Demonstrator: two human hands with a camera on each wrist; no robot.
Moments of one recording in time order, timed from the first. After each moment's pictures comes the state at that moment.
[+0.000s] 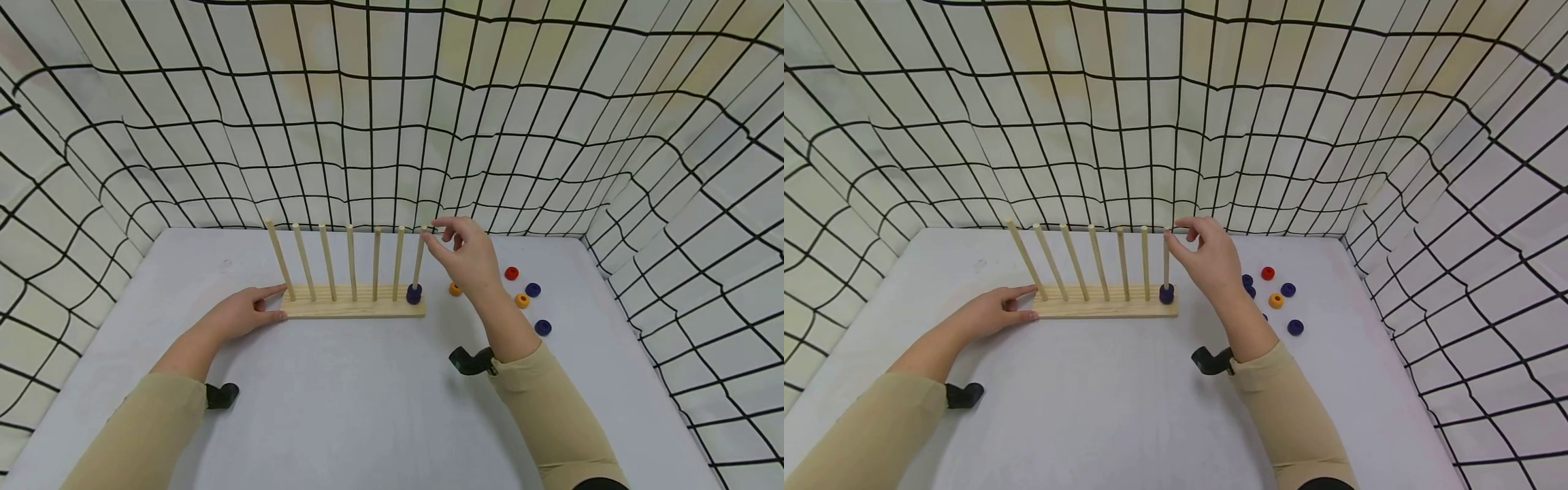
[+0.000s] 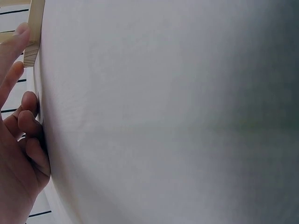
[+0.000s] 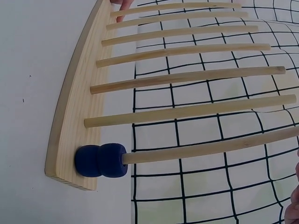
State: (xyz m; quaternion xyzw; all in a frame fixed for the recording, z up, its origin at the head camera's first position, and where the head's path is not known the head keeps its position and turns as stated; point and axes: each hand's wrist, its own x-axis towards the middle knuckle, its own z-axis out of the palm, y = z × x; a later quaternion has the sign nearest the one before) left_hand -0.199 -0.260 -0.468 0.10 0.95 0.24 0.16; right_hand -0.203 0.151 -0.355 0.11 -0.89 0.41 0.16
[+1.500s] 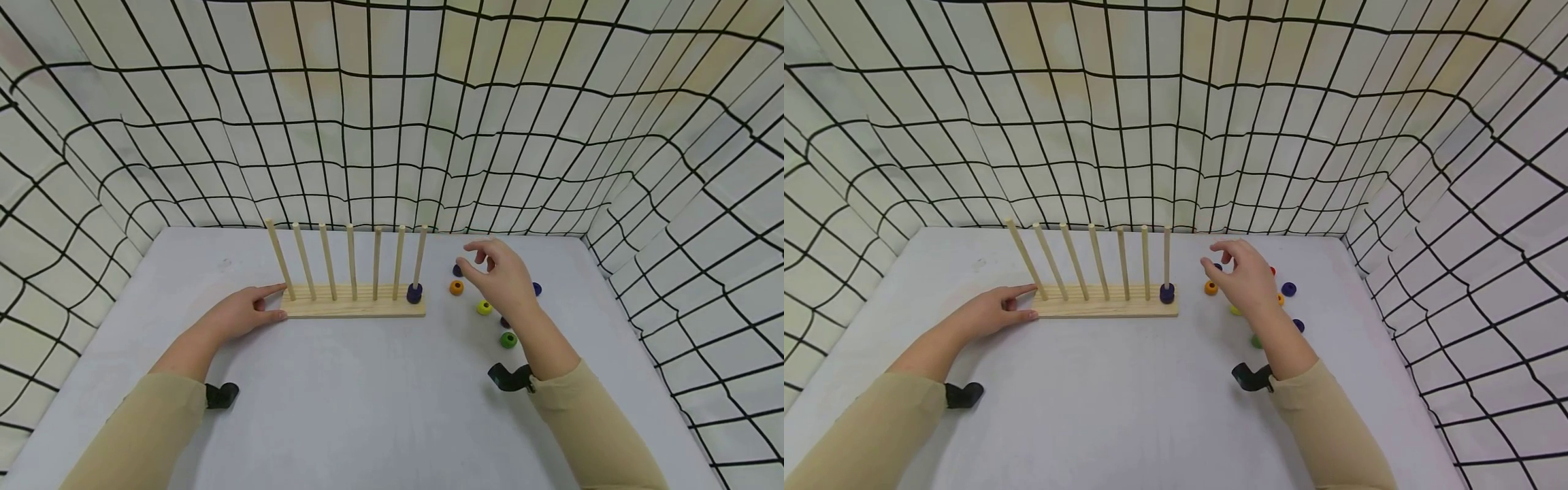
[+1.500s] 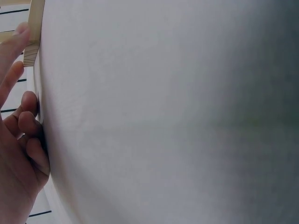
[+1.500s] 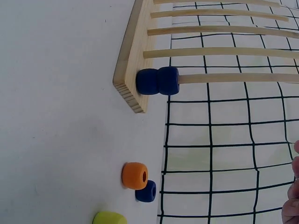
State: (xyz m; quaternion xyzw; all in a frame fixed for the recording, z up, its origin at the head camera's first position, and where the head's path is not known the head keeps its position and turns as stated) left_hand -0.200 -0.260 -0.470 0.09 0.95 0.24 0.17; right_hand -0.186 0.206 -0.377 0.08 -0.94 0.33 0.10
